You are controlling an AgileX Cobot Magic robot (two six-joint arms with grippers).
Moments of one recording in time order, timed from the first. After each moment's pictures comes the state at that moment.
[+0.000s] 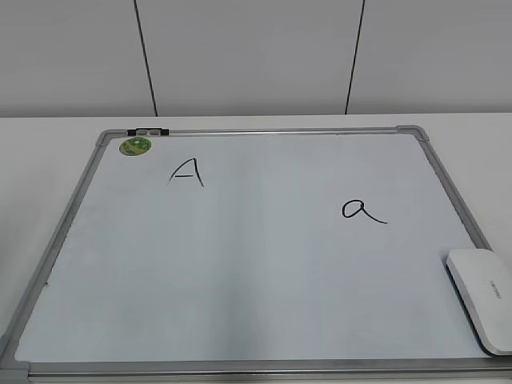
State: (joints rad) left arm -0.04 0.72 -0.61 -0.12 0.64 0.11; right arm 0.02 -0.02 -0.49 0.06 1.14 -0.05
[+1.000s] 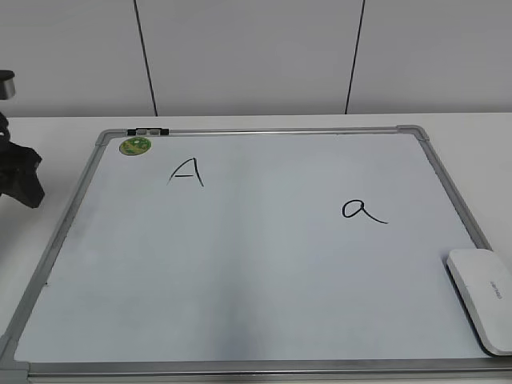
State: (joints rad) left arm -0.04 1.70 -1.15 -0.13 0.81 0.15; right arm 0.02 -0.02 -0.49 0.06 1.14 -0.05
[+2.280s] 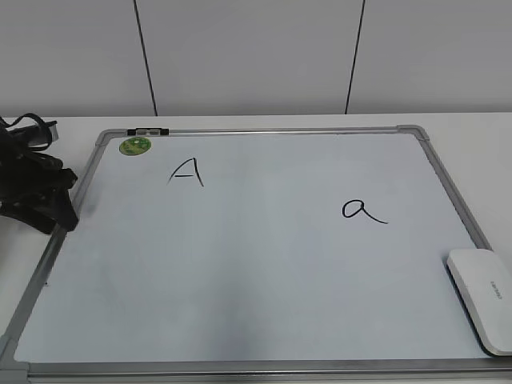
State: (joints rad) left arm 0.07 2.16 -1.46 -0.38 0.96 0.35; right arm 0.02 -0.02 -0.49 0.06 1.14 -0.05
